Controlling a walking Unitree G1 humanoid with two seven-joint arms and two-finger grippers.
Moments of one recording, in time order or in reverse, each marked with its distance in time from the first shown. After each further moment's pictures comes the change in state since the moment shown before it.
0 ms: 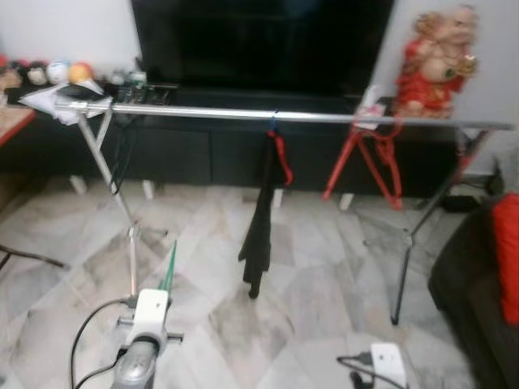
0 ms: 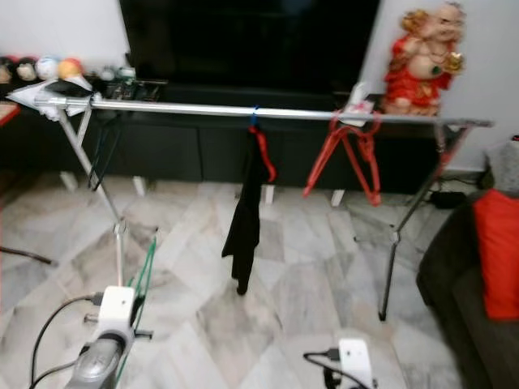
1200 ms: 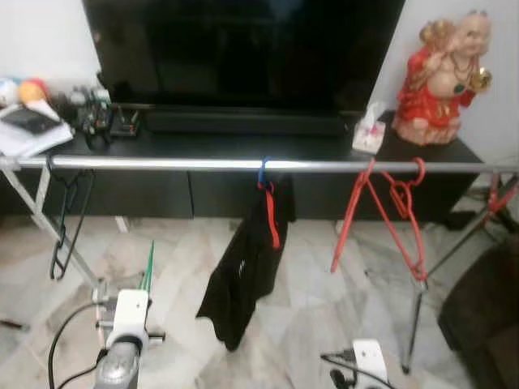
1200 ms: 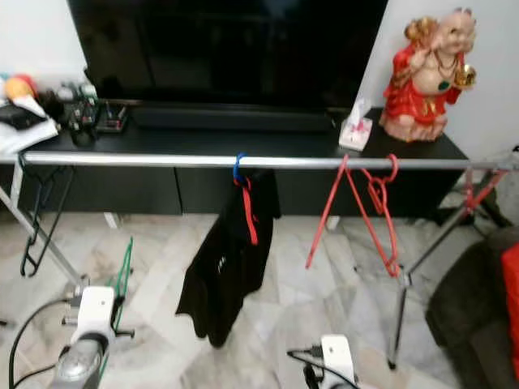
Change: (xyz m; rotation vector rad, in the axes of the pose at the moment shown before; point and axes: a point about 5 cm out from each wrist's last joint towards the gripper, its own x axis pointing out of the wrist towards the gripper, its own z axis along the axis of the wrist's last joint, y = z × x) left arm 0.007 0.006 0.016 -0.036 -0.061 0.034; right arm -0.002 -0.005 -0.007 -0.007 0.036 0.015
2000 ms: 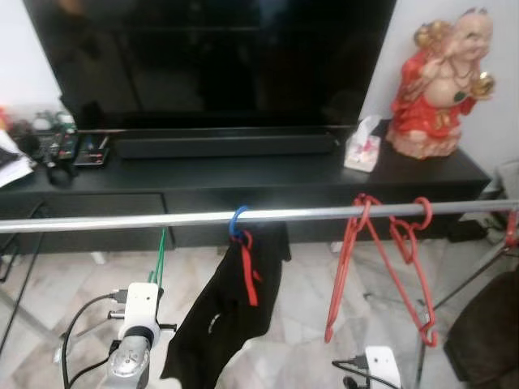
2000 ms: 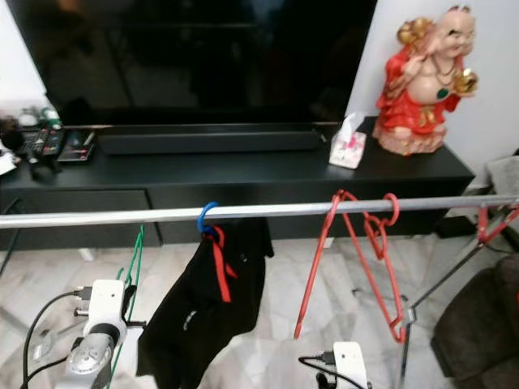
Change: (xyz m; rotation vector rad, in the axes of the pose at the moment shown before) left arm 0.006 -0.006 0.024 -0.015 -0.126 -0.014; right arm -0.002 -0.014 0.000 -0.004 0.007 -0.025
